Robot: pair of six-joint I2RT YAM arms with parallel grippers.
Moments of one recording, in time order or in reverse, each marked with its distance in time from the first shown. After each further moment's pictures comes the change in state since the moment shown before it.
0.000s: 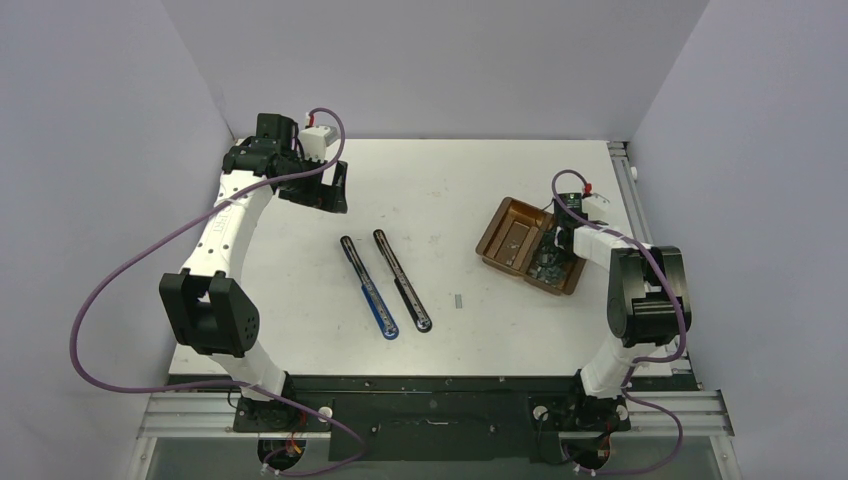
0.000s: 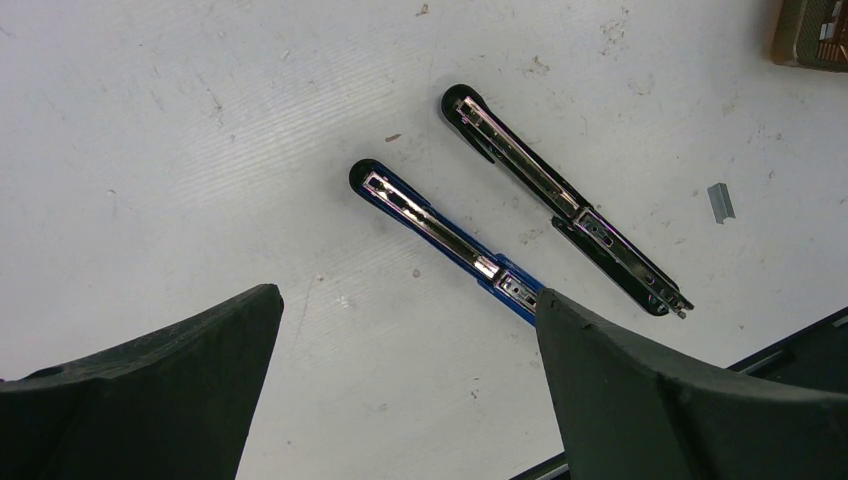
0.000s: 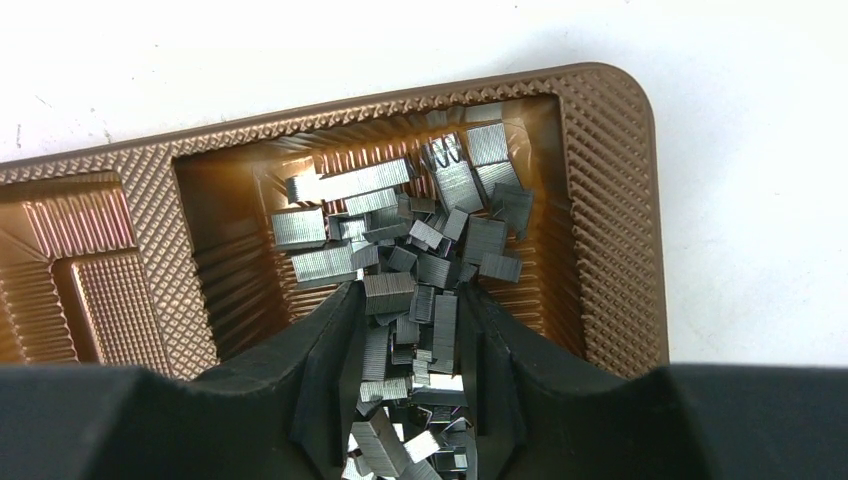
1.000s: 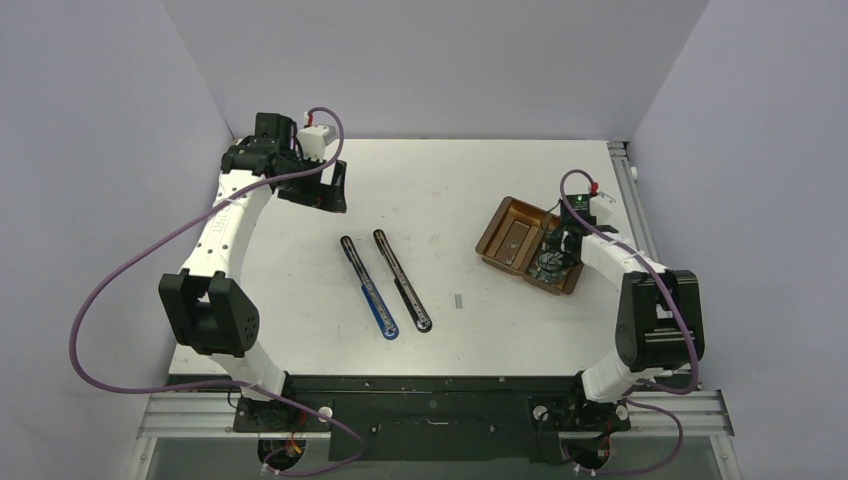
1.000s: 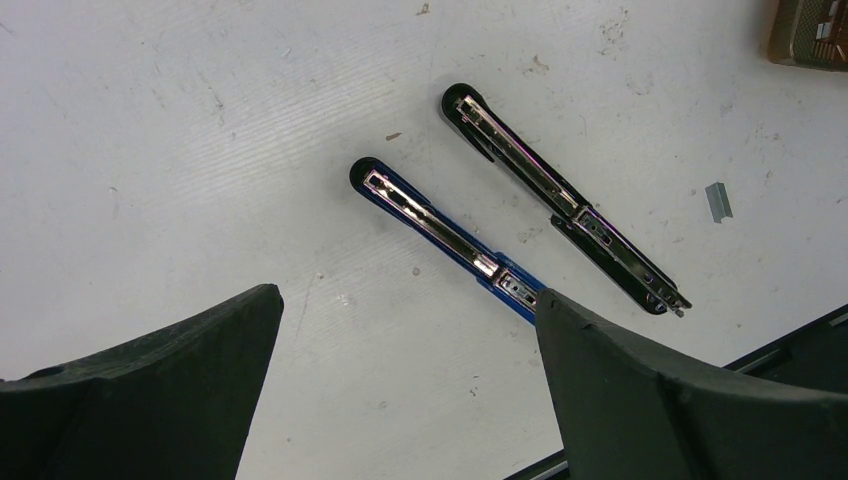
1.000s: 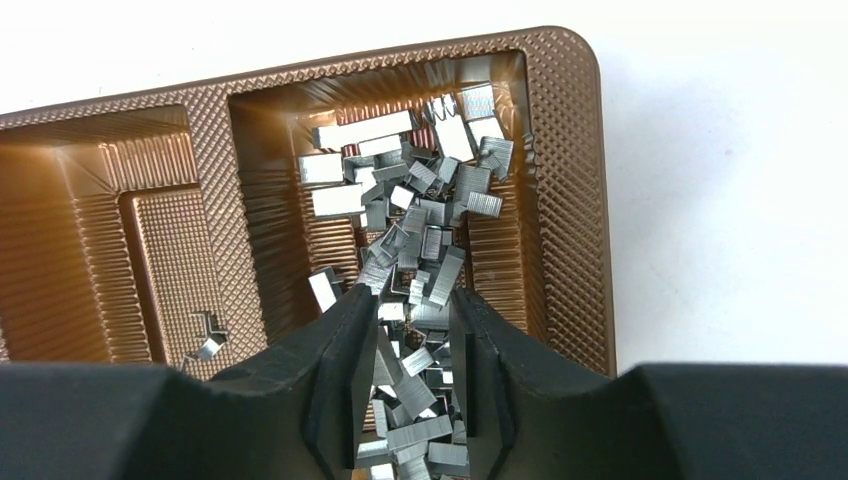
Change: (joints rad) left arm 0.005 0.000 0.008 -0.009 0.002 -0.001; right arm 0.002 -0.162 -0.056 -0.047 -0.038 -0.004
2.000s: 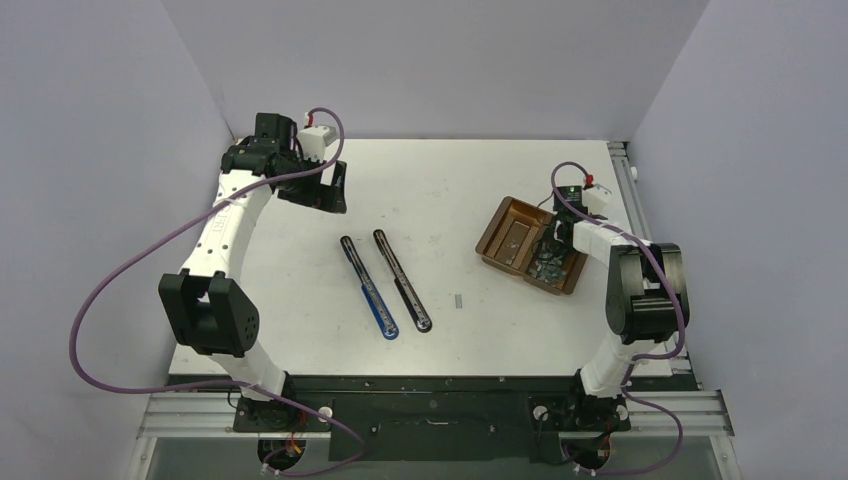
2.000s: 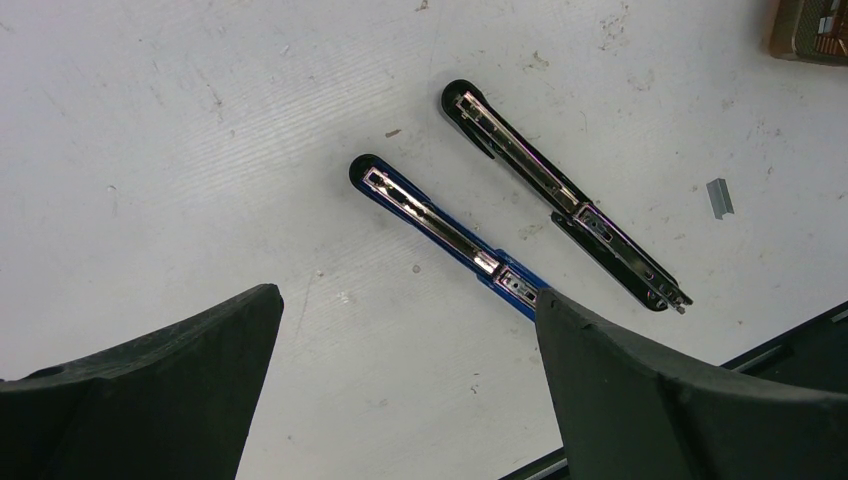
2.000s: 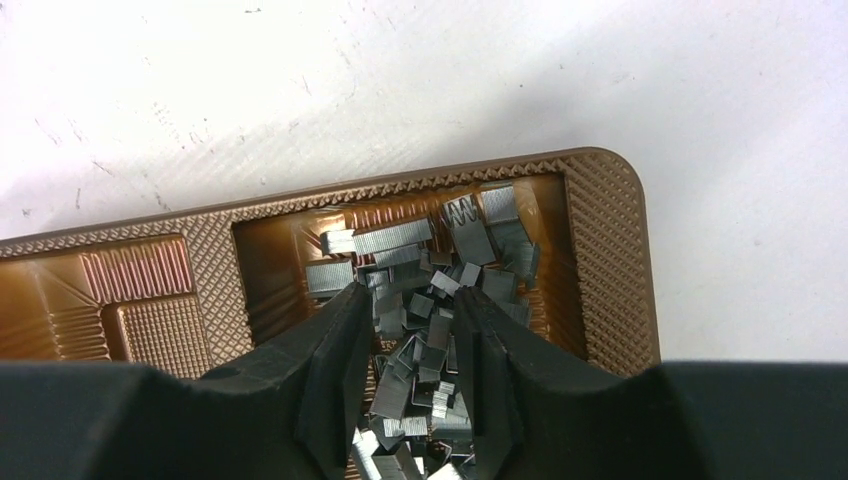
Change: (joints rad) left arm 0.000 0.000 0.000 -0.005 0.002 0.005; right arm 0.000 0.181 0.109 0.065 0.088 -0.011
